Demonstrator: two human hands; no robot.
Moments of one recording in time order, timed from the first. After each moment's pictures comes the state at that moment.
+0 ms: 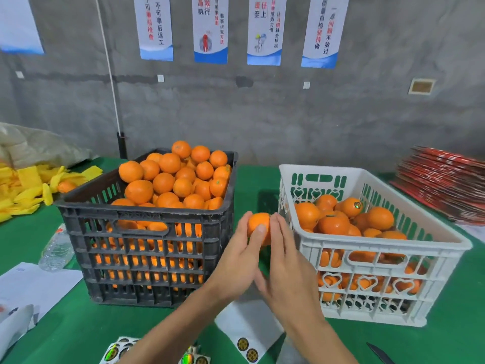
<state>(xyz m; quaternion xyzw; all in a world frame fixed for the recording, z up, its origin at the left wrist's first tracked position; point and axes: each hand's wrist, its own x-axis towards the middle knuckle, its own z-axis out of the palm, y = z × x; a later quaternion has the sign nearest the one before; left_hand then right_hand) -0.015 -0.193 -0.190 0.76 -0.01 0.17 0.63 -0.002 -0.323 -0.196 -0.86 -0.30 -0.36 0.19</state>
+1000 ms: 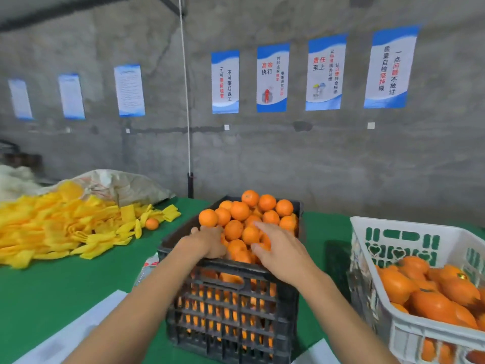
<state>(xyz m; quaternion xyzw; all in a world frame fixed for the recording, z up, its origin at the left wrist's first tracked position) -0.006 0.043 -0.078 0.95 0.31 -0.03 0.05 0.061 -0.164 -0.091 -0.82 -0.47 -0.15 0.30</state>
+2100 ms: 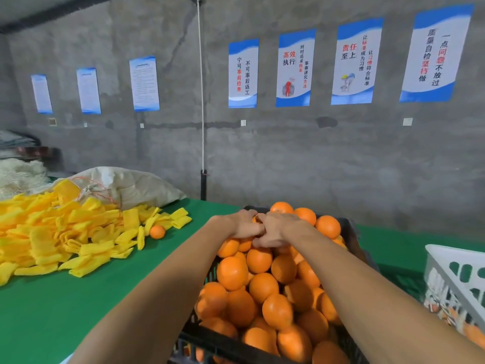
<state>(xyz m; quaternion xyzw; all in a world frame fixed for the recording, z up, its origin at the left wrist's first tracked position) 0.157 0.181 -0.062 0.97 0.19 0.00 0.17 0.235 0.061 -0.062 -0.87 -0.49 -0.04 -0.05</state>
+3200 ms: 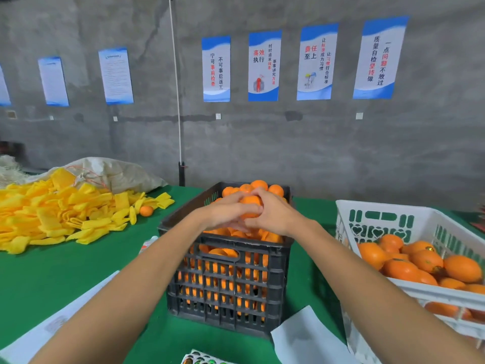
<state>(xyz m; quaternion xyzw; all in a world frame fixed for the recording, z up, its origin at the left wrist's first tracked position) -0.010 -0.003 -0.055 0.82 0.05 0.07 0.57 0.084 -0.156 -0.059 -0.81 -0.50 -0.07 0.30</state>
